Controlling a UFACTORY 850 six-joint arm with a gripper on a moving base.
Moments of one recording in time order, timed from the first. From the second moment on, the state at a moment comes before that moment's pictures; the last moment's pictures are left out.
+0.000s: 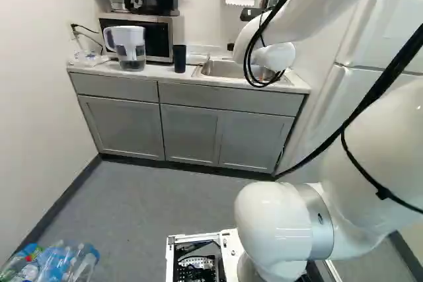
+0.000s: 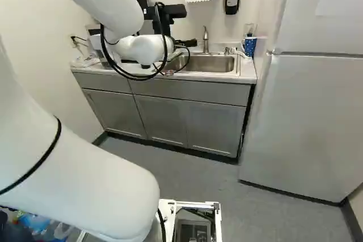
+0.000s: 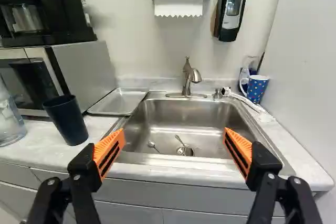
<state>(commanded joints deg) -7.2 11.7 -38.8 0.0 32.2 0.0</state>
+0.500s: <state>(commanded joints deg) -7.2 12.3 -41.4 0.0 28.6 0.0</state>
